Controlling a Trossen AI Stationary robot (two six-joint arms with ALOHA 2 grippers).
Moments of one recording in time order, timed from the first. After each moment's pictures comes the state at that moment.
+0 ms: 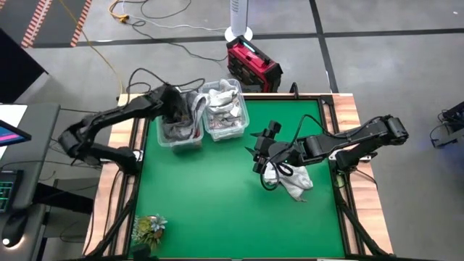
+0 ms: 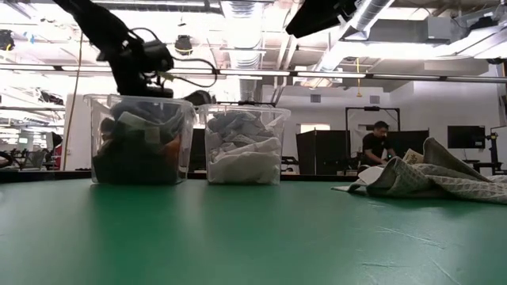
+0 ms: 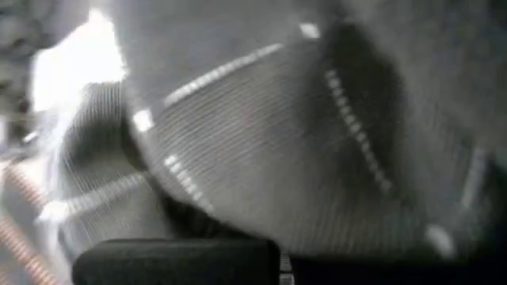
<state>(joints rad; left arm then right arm) 0.80 1.33 0.84 -0.48 -0.30 0.55 0.22 1.39 1.14 -0.31 0.70 0.00</state>
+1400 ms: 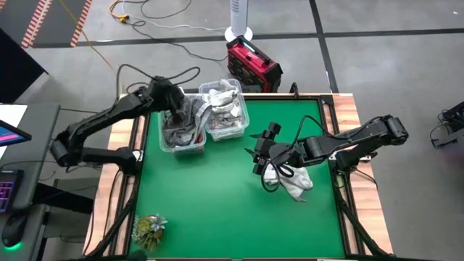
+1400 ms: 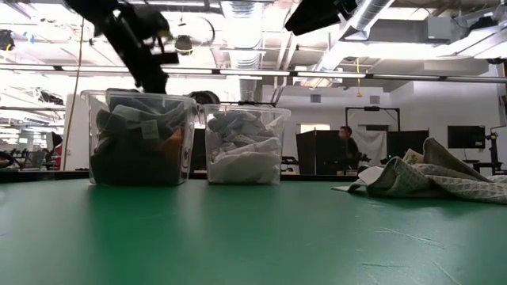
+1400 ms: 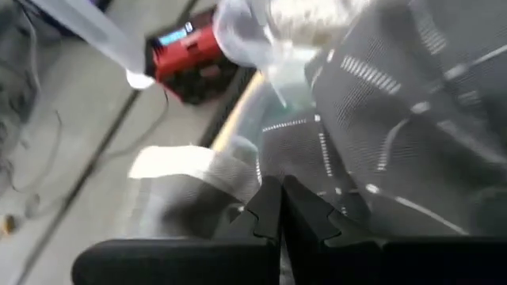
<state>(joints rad) 0.75 1.18 0.93 -0.47 -0.14 0.38 0.23 1.39 1.14 -0.30 0.70 0.01</state>
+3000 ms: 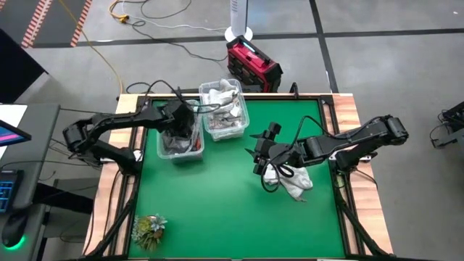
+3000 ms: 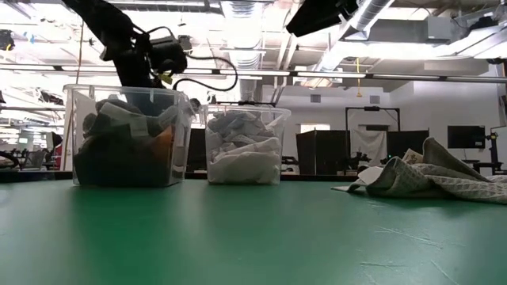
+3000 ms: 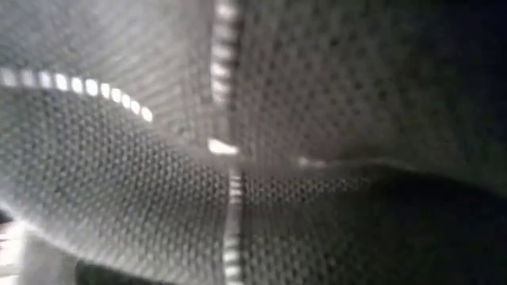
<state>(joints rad) 0.53 1.35 0.80 -0.47 -0.54 0.63 0.23 1.39 1.14 -0.31 0.70 0.00</state>
